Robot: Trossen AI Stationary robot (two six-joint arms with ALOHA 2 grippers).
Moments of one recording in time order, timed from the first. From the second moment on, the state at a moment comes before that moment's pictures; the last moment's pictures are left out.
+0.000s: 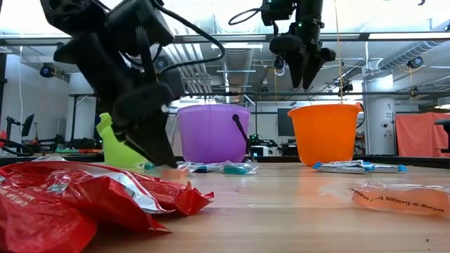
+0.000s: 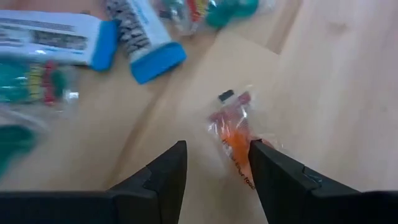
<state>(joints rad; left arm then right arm) -0.24 1.71 0.77 -0.08 -0.30 -0.65 -0.38 1.67 1.62 -1.32 0.18 0.47</state>
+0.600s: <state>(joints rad) -0.28 1.65 0.80 -0.13 -0.22 -0.64 -0.38 1.67 1.60 -1.32 0.21 0.36</state>
